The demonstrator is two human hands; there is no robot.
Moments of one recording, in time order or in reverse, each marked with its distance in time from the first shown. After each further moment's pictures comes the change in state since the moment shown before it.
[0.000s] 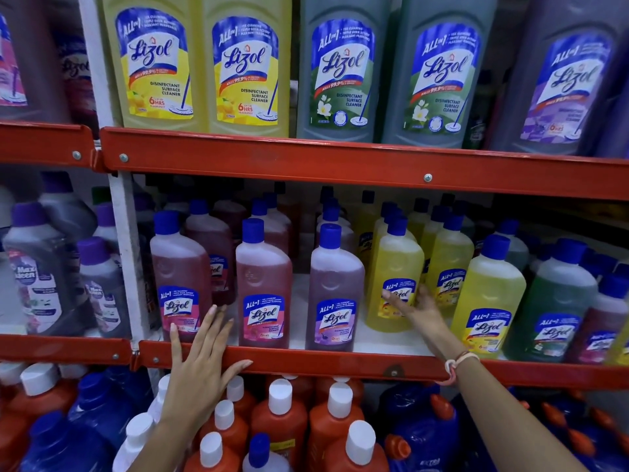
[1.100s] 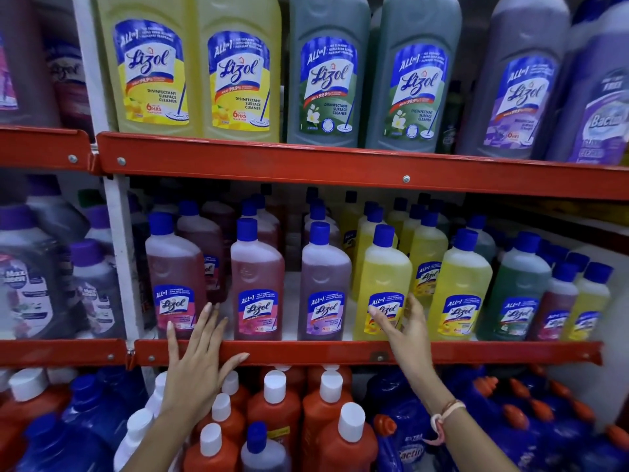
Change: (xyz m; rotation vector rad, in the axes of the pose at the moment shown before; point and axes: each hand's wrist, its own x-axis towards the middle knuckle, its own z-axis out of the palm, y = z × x) left_hand -0.003 0.005 -0.012 -0.016 -0.044 0.012; right_hand -0.091 -0.001 0.018 -0.093 0.240 -0.116
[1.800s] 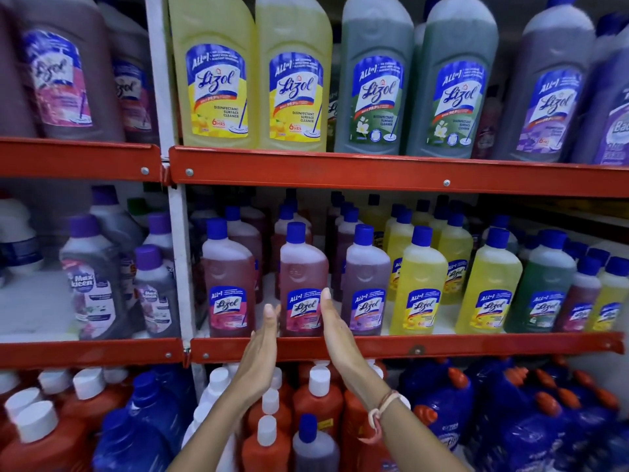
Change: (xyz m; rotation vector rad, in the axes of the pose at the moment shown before) left_hand 0.014 0.028 -0.079 -1.346 -0.333 -0.423; right_hand -0.084 -0.089 0.141 0.133 -0.436 0.235
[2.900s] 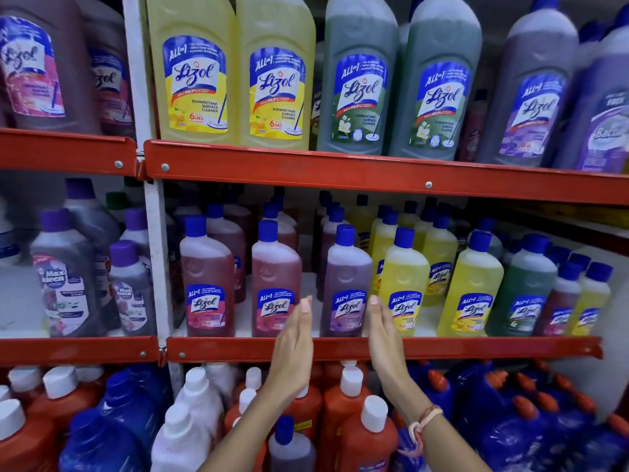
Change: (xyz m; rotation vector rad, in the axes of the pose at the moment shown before) left_hand -0.005 0.023 0.078 0.007 0.079 0.150; right_hand -0.001 0.023 -0.090 -0.024 0.378 -0.166
